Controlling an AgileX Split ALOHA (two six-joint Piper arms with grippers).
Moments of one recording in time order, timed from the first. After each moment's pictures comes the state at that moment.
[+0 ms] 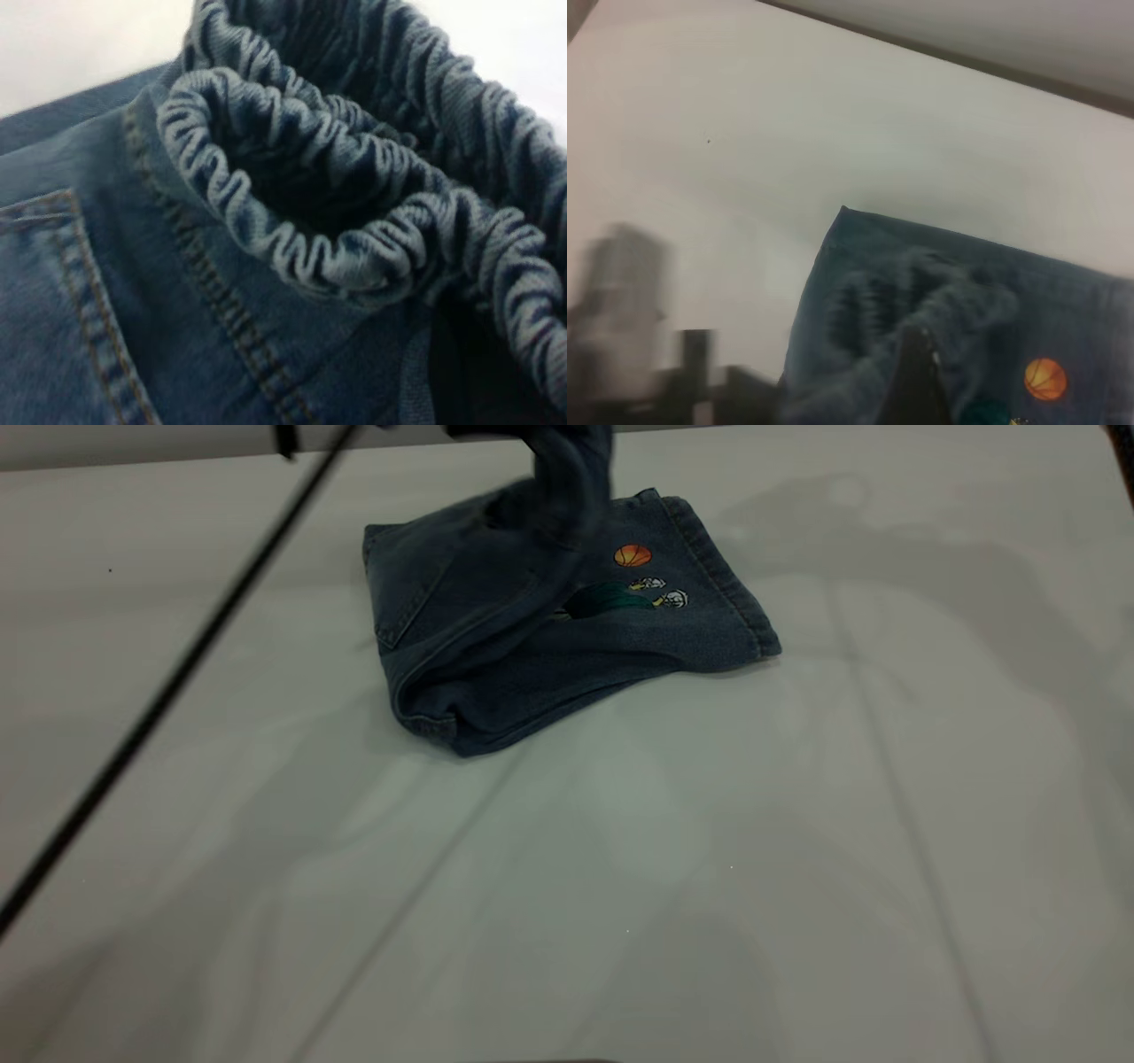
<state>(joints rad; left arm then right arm) -0.45 2.08 -1.31 -1.41 0.18 1.01 0.11 2.21 -2.13 0.79 1.02 -0.49</state>
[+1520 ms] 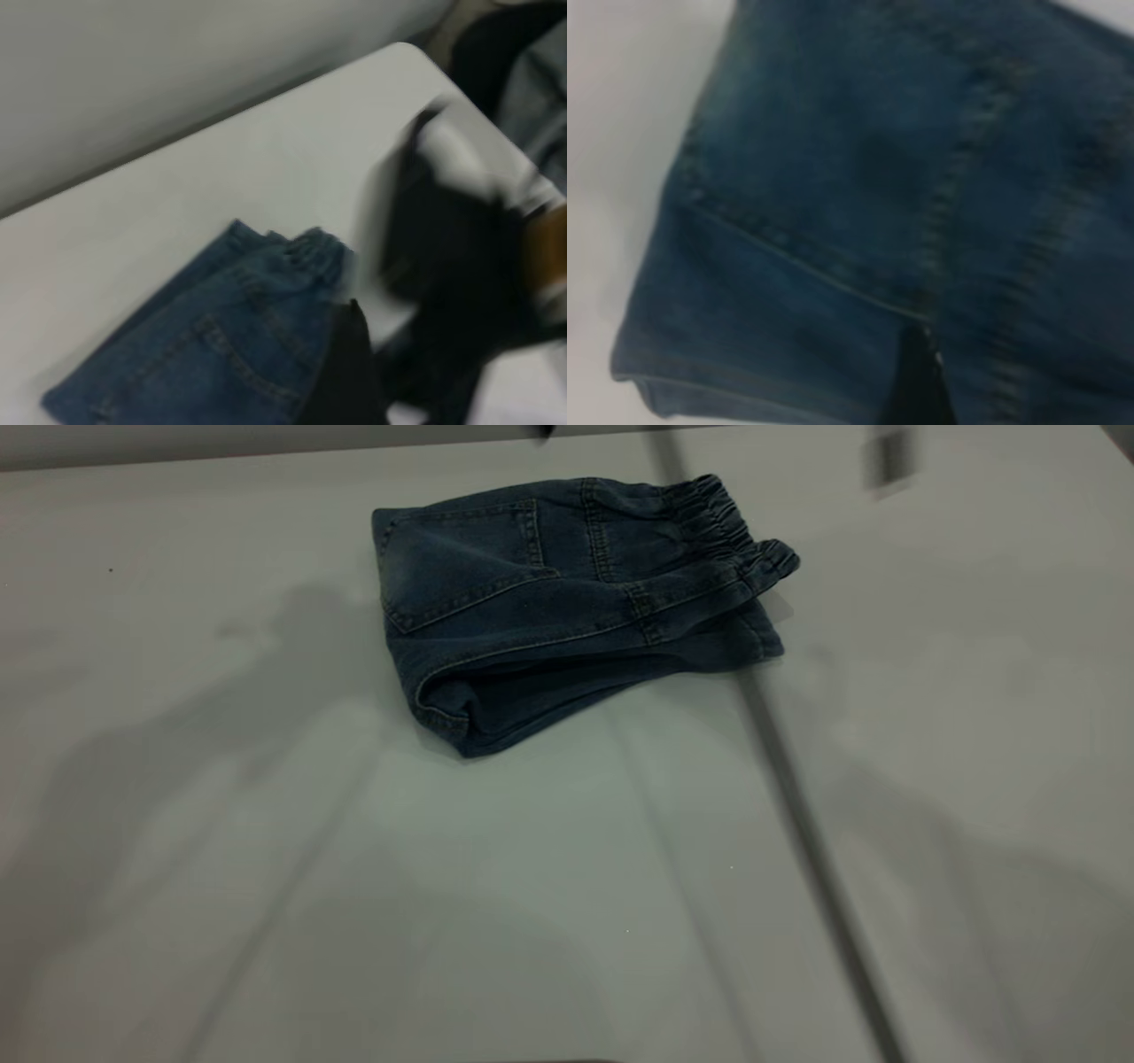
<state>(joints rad) -0.16 1.65 -1.50 -0.87 0.73 0.75 0.54 2.39 -2.13 0.05 1.00 -0.03</state>
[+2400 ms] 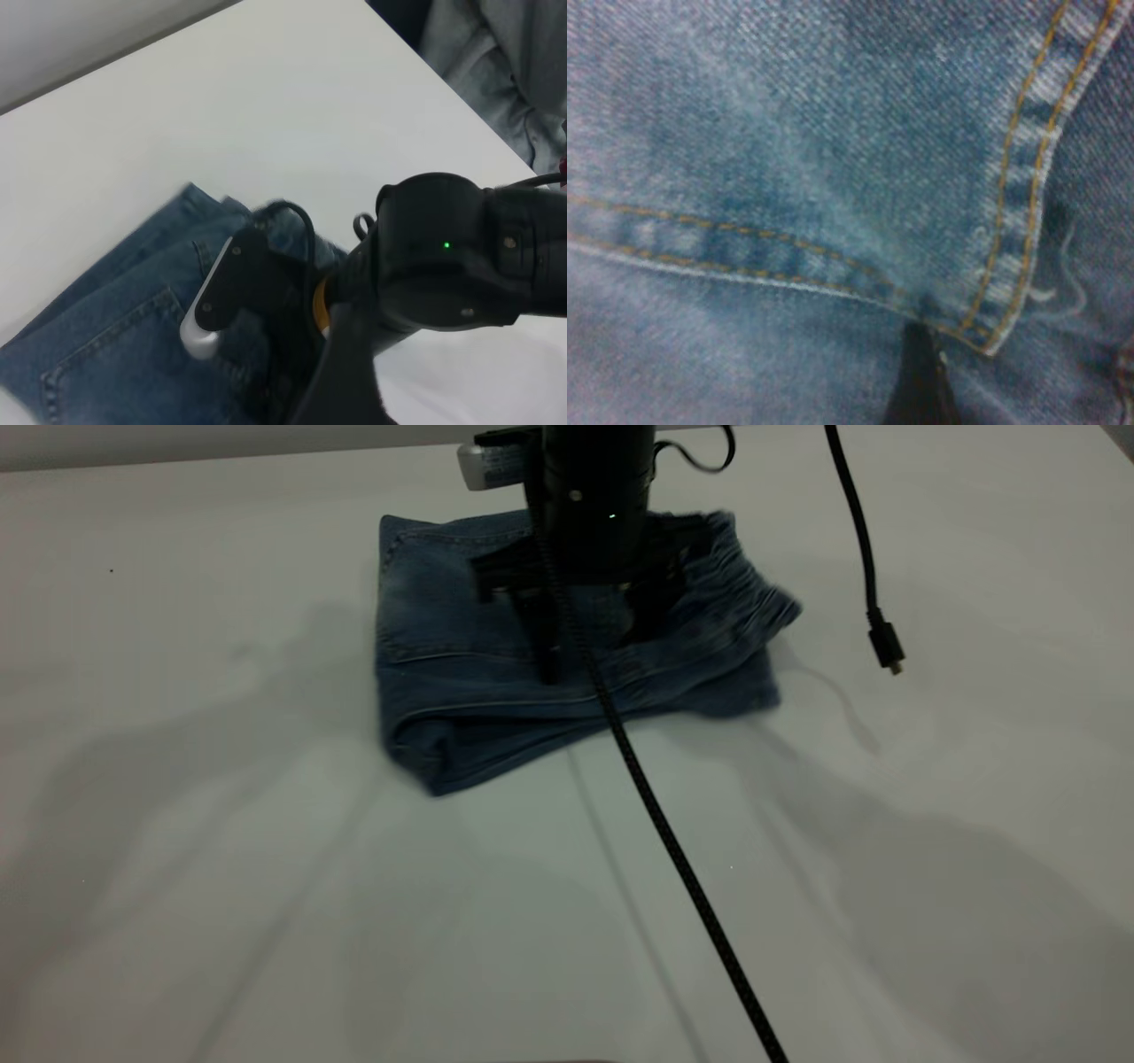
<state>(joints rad) -0.16 1.64 -1.50 -0.87 0.88 0.75 0.56 2.60 -2.13 0.19 1.09 0.27</state>
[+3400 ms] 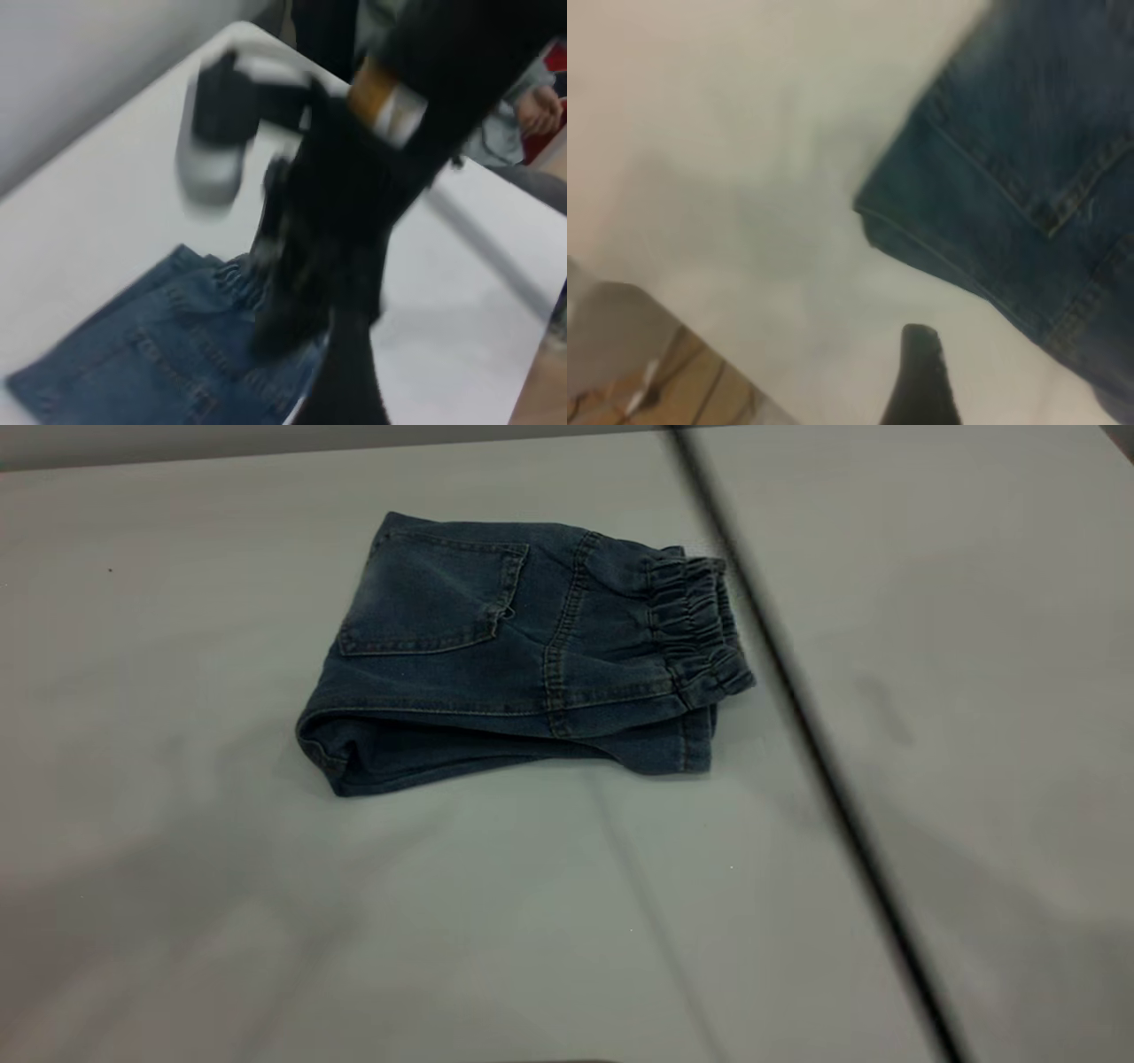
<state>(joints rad) -0.16 1.28 -1.50 -0.79 1.08 0.75 0.56 2.09 -2.13 0.38 1.23 0.04</state>
